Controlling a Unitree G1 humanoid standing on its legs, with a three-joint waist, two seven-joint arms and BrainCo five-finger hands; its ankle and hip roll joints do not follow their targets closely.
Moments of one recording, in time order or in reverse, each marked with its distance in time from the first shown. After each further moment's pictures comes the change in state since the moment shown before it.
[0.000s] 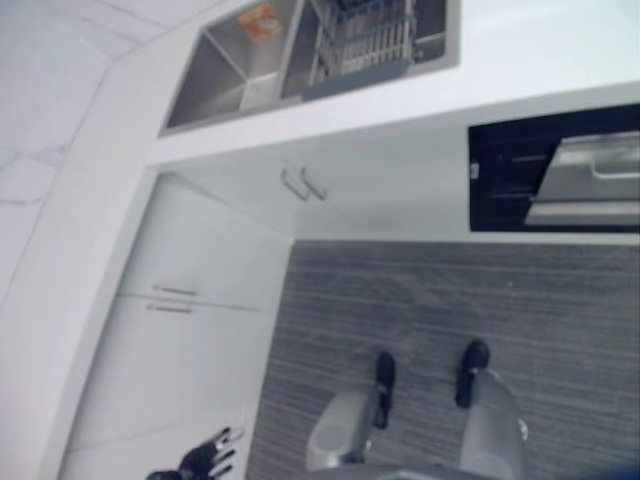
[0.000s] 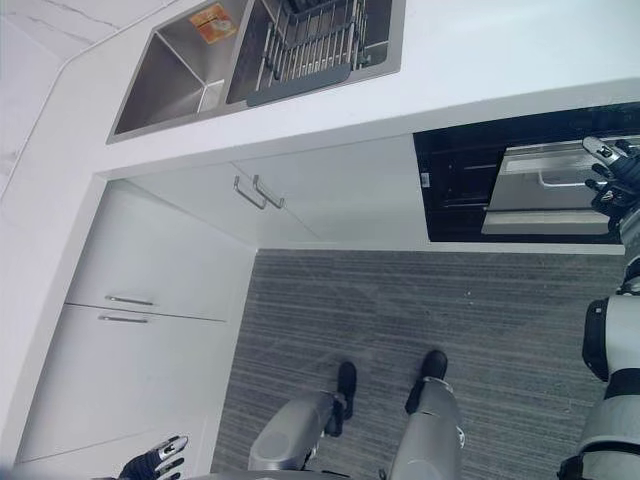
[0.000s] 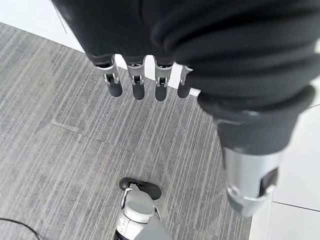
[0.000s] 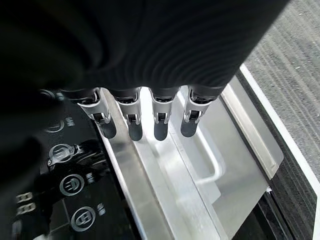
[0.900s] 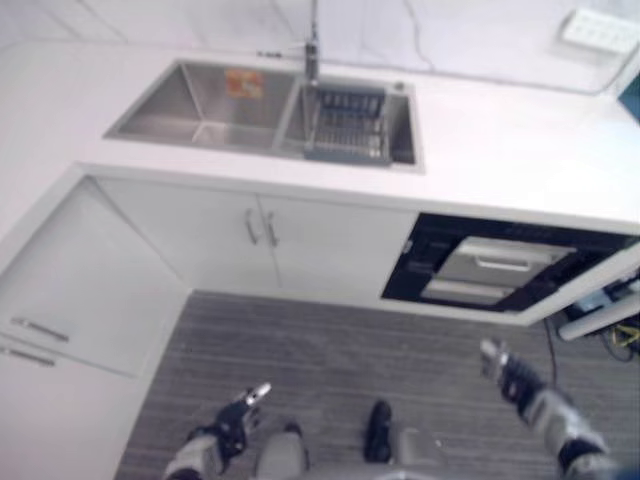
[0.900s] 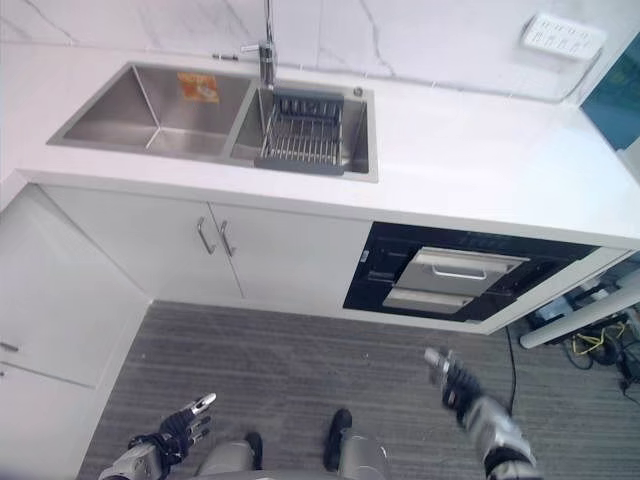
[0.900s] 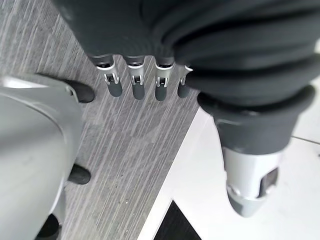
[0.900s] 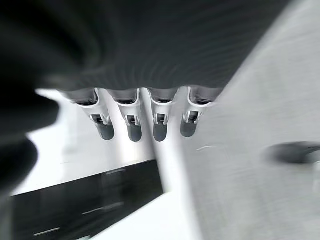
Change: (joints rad) left arm -0.182 -0.121 -0.099 0.044 -0.141 0.043 0.240; right arm 1.041 0.631 -0.156 -0.199 -0.154 -0.107 0.042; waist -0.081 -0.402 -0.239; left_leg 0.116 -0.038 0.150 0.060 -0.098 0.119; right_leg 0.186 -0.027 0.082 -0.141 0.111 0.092
